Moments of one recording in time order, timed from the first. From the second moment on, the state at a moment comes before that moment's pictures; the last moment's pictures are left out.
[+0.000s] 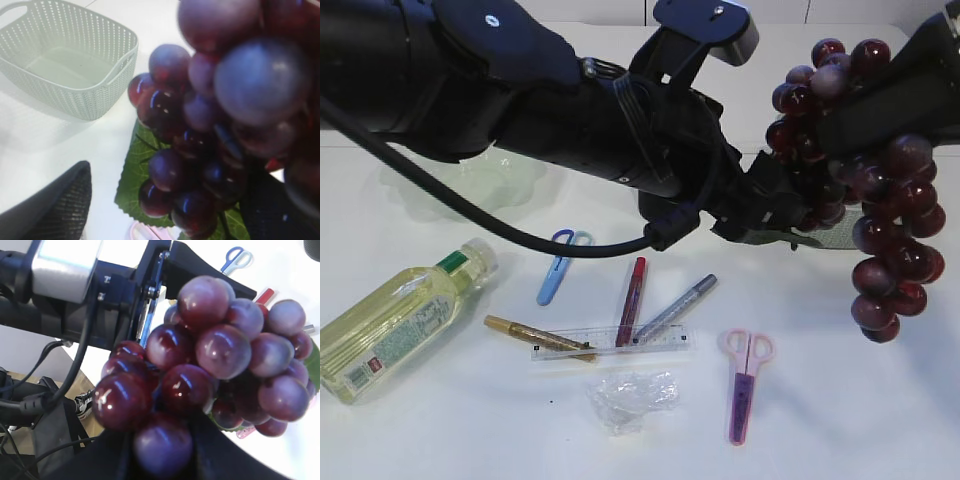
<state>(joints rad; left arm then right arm) -0.80 1.80 -1.31 -0.99 0.31 1.03 0.07 1.26 -1.16 0.84 1.22 -0.63</state>
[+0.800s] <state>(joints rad) -0.80 1.86 -1.31 -1.07 0.32 1.03 0.07 1.26 -1.16 0.84 1.22 -0.63</state>
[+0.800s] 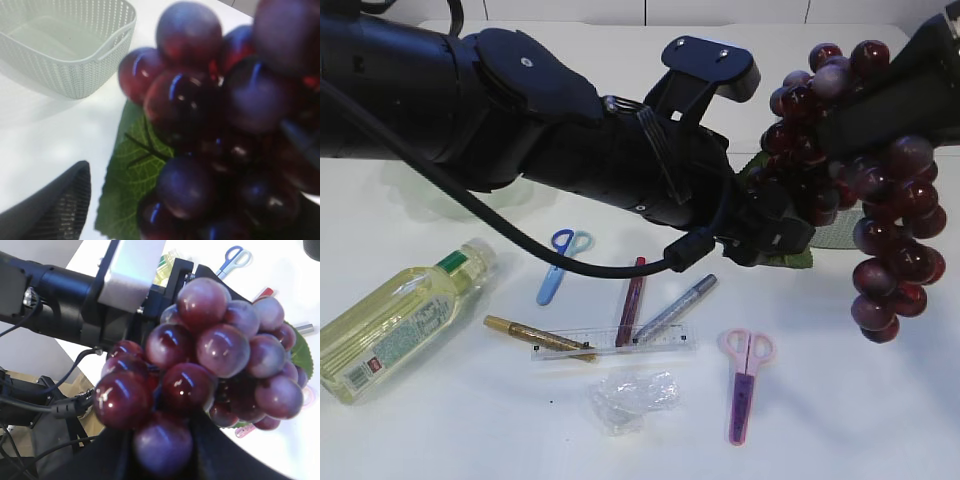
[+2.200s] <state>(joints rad) -0.80 1.86 -1.31 -1.02 0.24 1.03 0.07 1.30 -1.16 0.82 1.22 -0.62</state>
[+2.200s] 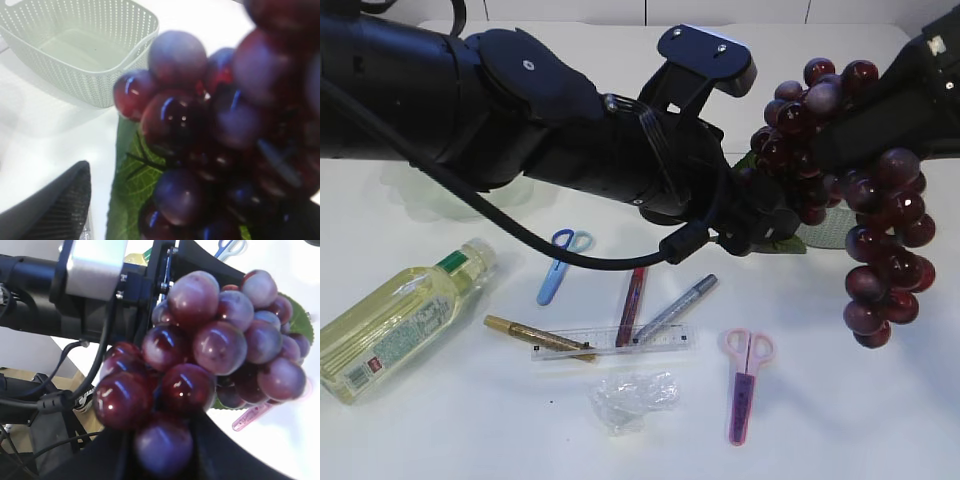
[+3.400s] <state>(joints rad) -0.87 1.86 -1.31 -1.01 0.21 1.03 0.11 1.30 -1.16 0.78 1.22 -0.60</state>
